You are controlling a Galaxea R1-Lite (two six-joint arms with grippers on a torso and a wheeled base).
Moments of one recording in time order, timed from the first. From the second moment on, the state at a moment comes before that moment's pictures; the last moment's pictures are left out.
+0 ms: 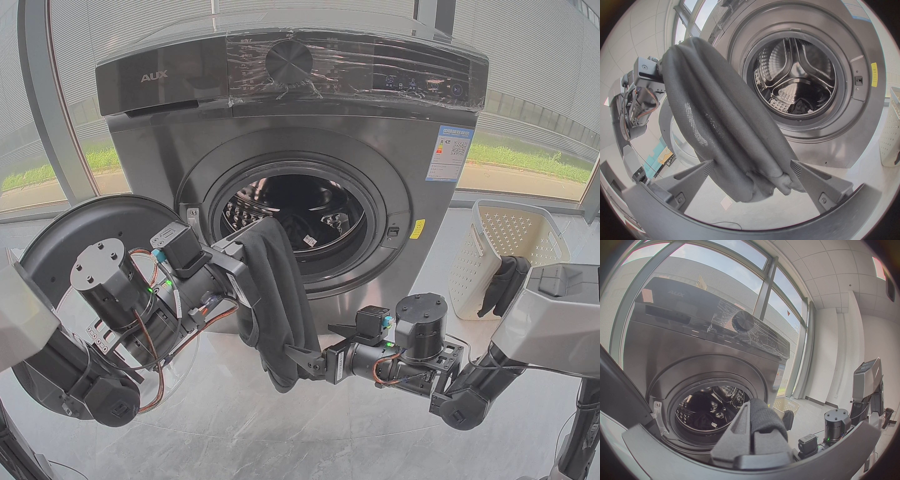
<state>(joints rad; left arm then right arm) -0.58 1.85 -0.57 -1.55 -0.09 -0.09 0.73 2.16 -0.71 -1.21 0.12 0.26</state>
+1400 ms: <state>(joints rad) -0.58 1.84 -0.57 -1.55 -0.09 -0.11 0.79 2.34 -0.92 -1.27 0.08 0.23</state>
